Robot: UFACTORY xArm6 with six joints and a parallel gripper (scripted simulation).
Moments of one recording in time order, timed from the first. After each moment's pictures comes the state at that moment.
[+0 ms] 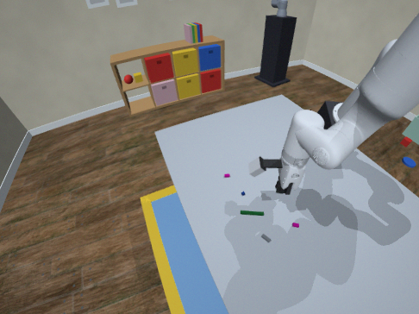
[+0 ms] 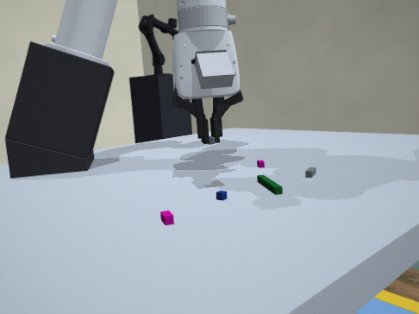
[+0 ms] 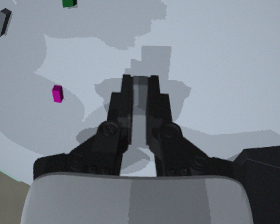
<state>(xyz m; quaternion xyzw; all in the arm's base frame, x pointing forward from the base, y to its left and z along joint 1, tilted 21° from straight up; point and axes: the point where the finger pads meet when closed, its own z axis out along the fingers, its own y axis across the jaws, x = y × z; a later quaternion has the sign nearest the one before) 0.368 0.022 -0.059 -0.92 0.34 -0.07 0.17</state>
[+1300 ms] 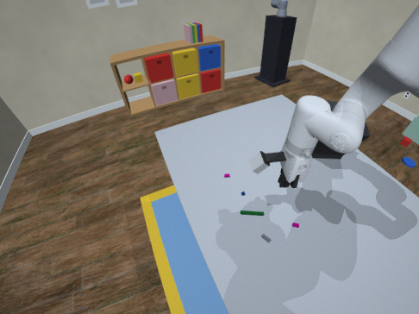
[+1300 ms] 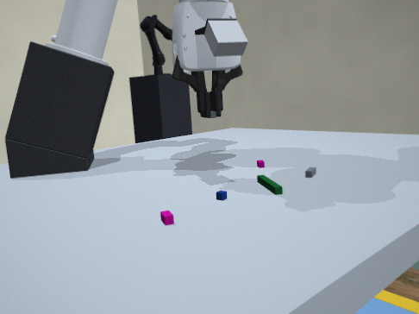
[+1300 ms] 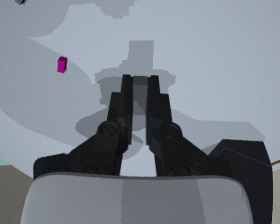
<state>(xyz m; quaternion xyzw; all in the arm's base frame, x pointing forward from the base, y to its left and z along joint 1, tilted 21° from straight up) 0.360 0.013 -0.019 -0.95 0.27 -0.07 0.16</state>
